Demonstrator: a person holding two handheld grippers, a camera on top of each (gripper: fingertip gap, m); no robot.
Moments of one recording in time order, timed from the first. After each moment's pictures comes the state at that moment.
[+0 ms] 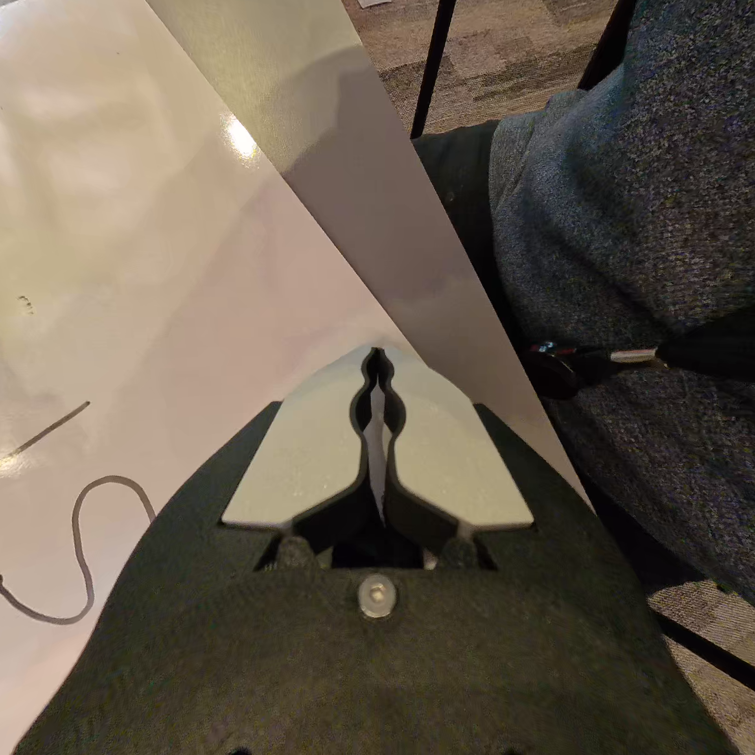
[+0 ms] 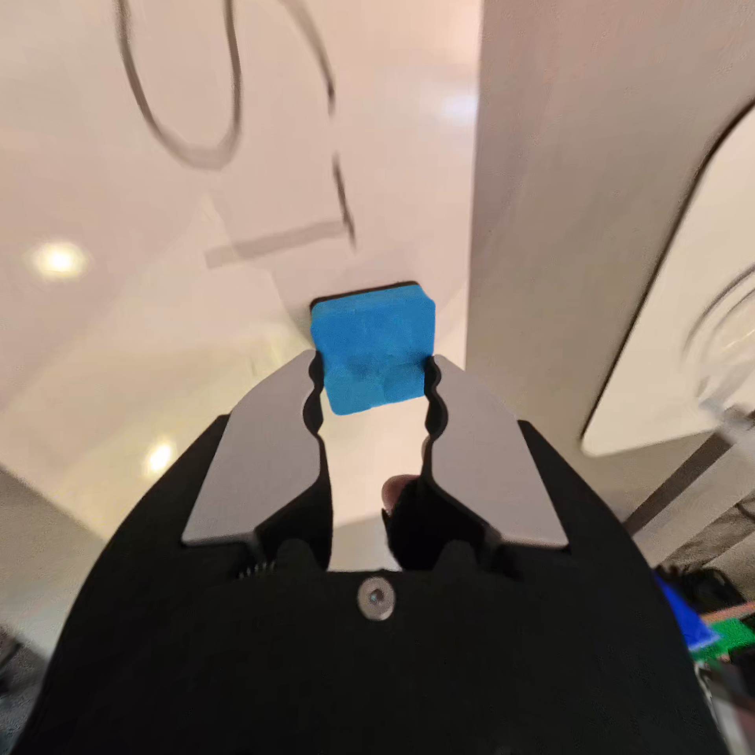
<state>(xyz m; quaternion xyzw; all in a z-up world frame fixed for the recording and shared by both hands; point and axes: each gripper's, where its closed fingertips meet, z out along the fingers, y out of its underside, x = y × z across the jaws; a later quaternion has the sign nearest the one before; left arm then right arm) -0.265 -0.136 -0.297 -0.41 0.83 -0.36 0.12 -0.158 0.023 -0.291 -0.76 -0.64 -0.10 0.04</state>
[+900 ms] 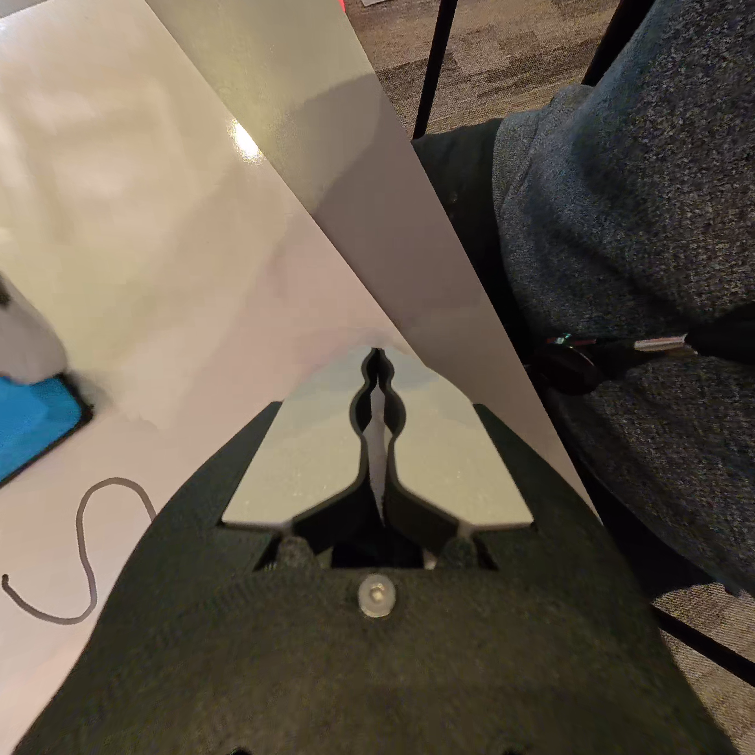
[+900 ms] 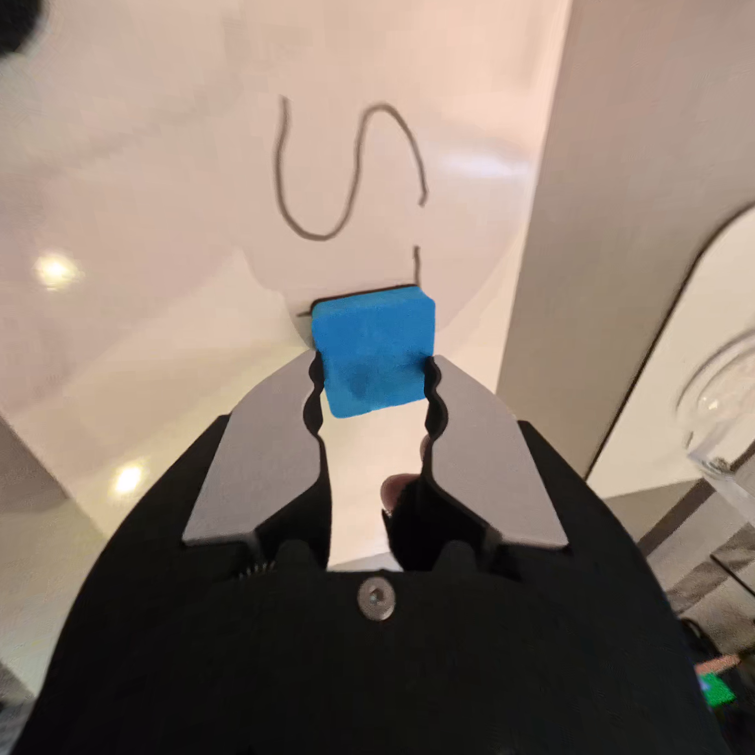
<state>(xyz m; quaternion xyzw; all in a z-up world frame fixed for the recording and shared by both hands) -0.266 -0.136 -0.297 -0.41 0.83 -0.35 0.13 -0.192 0.002 -0.292 -0.73 -0.67 -0.07 0.08</state>
